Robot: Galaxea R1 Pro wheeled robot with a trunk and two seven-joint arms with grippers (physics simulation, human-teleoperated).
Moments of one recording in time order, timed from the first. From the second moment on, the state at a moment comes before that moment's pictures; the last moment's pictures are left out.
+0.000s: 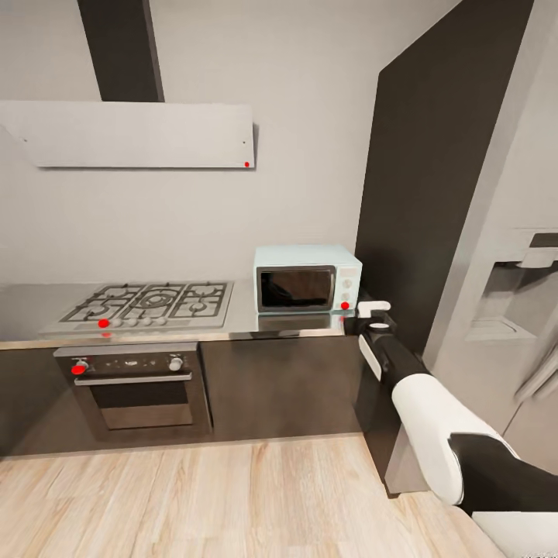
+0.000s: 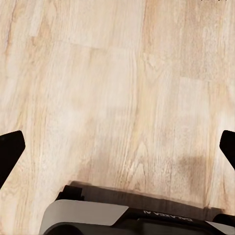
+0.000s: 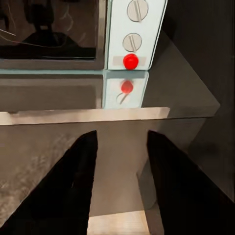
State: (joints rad) left arm -0.02 -0.09 0.22 -0.54 0.01 -0.10 -0.05; right arm -1.07 0.06 -0.07 -0.50 0.15 0.30 -0.11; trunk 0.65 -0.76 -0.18
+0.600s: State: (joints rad) left arm -0.02 -0.09 0.22 -0.54 0.01 -0.10 -0.05; right arm -1.08 0.05 -0.07 -0.44 0.14 0.24 -0.13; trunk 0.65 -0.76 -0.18
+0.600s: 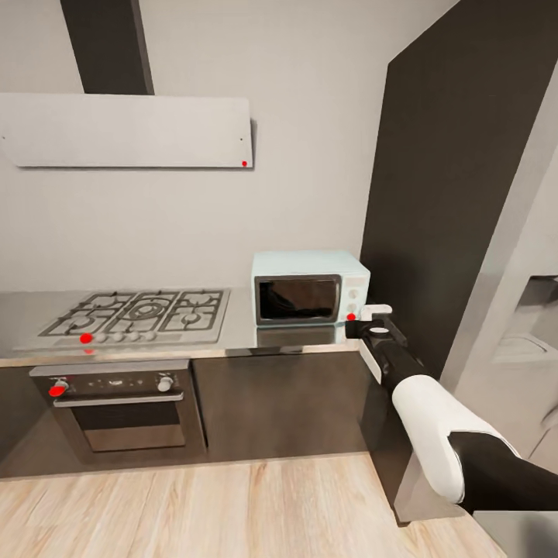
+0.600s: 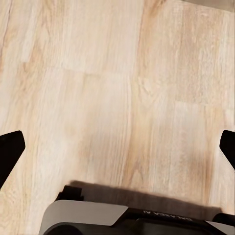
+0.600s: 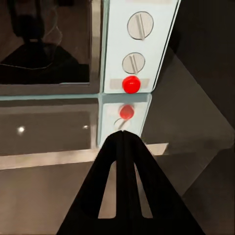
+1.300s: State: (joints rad) left arm -0.02 -0.09 0.22 -0.54 0.01 -0.10 -0.05; right arm -1.07 0.01 -0.06 -0.35 0.15 0.18 -0.08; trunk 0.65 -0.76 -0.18
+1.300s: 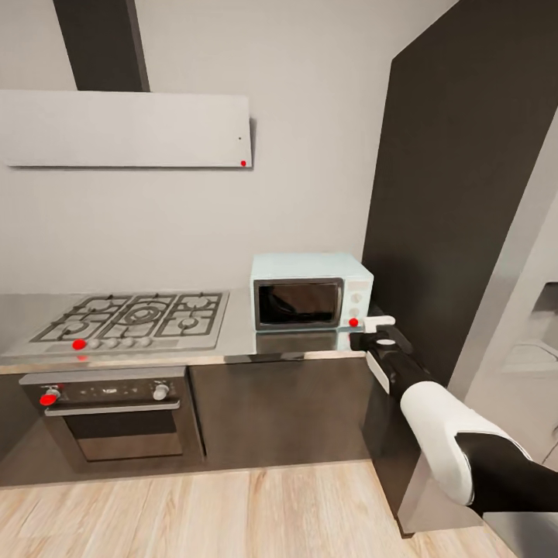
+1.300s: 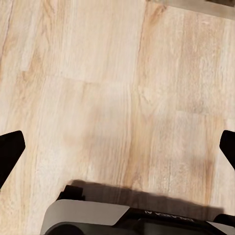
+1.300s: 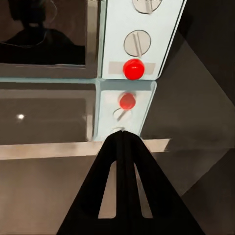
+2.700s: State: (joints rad) left arm -0.02 -0.09 0.22 -0.54 0.01 -0.10 -0.05; right arm -1.03 -0.01 -0.06 -0.29 0.15 0.09 -0.06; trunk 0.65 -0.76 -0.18
